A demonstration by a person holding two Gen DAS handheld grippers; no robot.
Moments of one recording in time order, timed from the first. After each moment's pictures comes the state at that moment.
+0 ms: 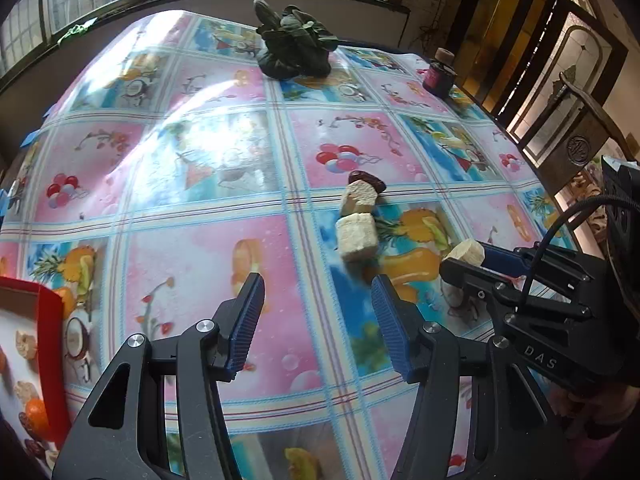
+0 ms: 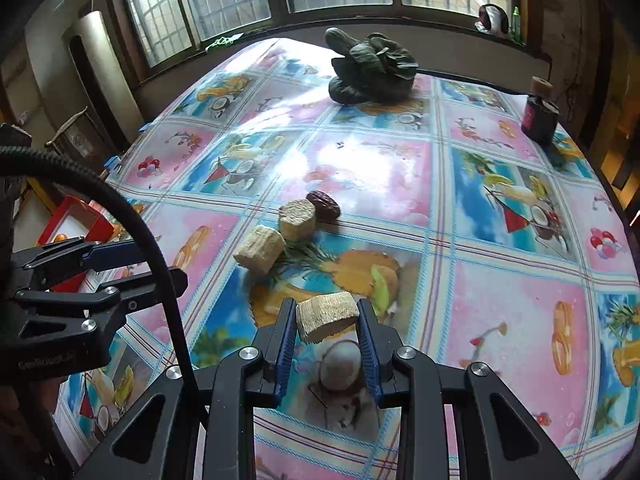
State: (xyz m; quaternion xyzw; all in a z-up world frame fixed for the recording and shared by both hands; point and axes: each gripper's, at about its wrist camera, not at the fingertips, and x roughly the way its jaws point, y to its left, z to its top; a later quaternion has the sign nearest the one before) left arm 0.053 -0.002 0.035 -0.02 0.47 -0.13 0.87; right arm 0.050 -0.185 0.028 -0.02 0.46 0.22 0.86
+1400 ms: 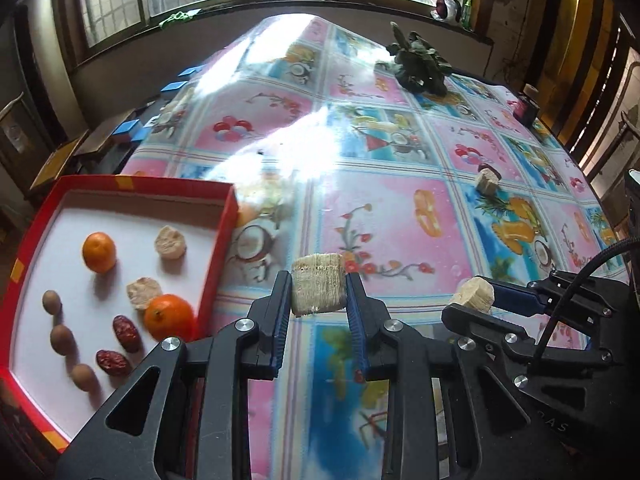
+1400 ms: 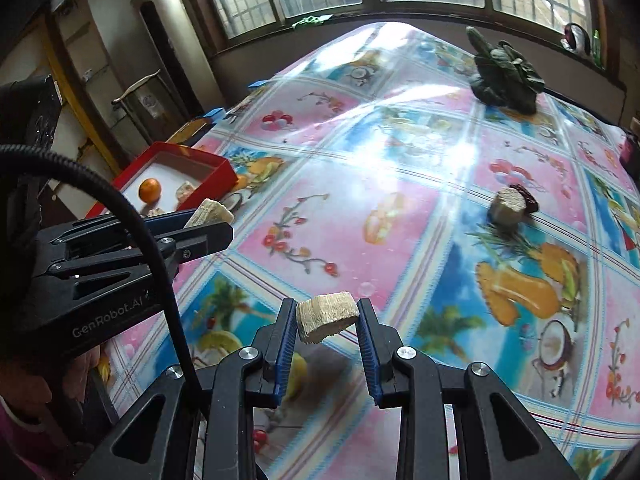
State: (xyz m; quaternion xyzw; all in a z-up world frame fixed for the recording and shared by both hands) left arm -0.036 0.112 0.042 -0.03 0.45 0.03 0.89; right arm -0.016 -0.066 0.031 -0.05 0.45 0.36 0.82
